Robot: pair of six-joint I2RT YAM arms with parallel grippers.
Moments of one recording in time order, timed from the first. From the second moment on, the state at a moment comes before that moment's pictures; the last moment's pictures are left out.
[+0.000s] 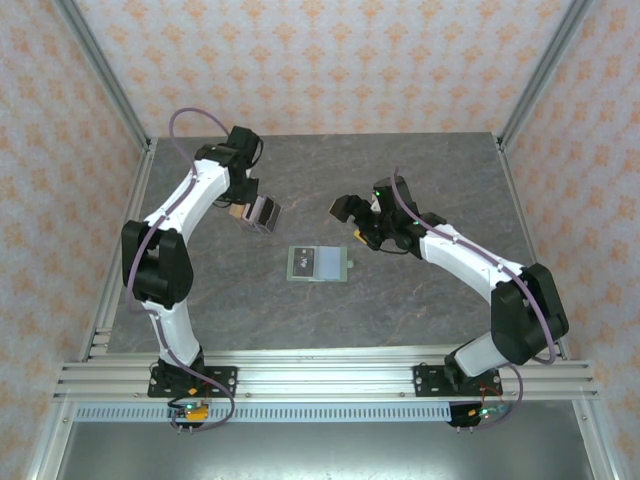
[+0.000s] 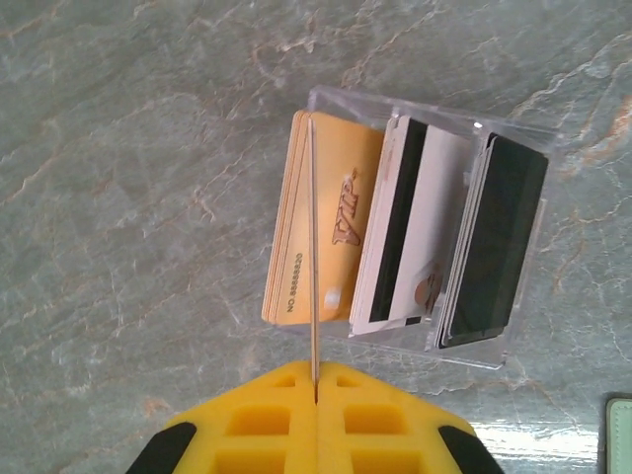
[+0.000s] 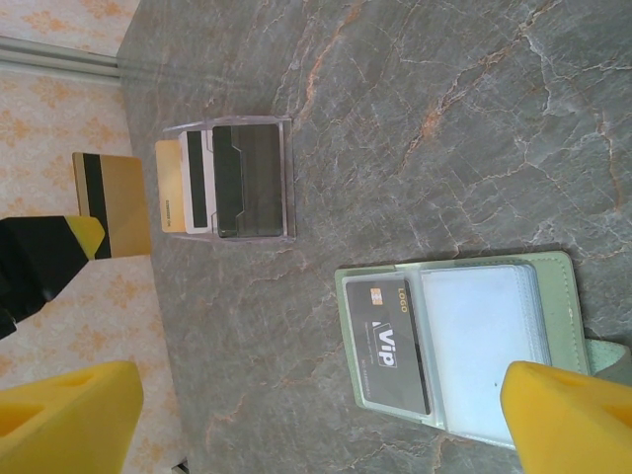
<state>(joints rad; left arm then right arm) -0.20 1.89 1.70 -1.05 -0.24 -0.14 0.51 1.48 1.02 -0.25 -0.33 1.04</state>
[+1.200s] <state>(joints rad) -0.15 1.98 1.68 -0.96 -0.15 -0.04 0.51 1.49 1.05 -0.29 -0.33 1.05</state>
